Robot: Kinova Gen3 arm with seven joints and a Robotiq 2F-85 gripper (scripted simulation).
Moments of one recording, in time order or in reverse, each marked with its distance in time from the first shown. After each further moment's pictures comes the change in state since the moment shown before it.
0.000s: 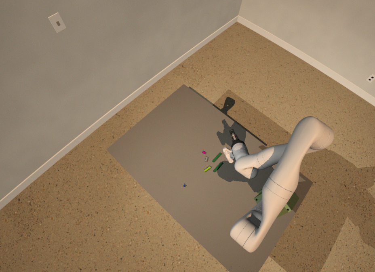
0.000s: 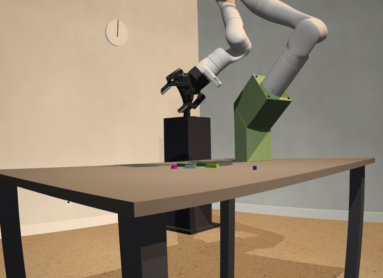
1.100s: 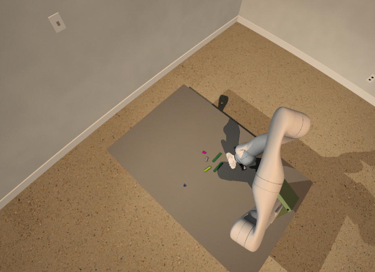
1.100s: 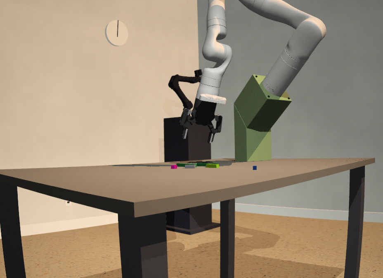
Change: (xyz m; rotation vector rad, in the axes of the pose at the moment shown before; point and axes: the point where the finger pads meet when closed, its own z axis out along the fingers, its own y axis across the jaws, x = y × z) arm 0.030 -0.158 0.022 0.607 0.134 0.107
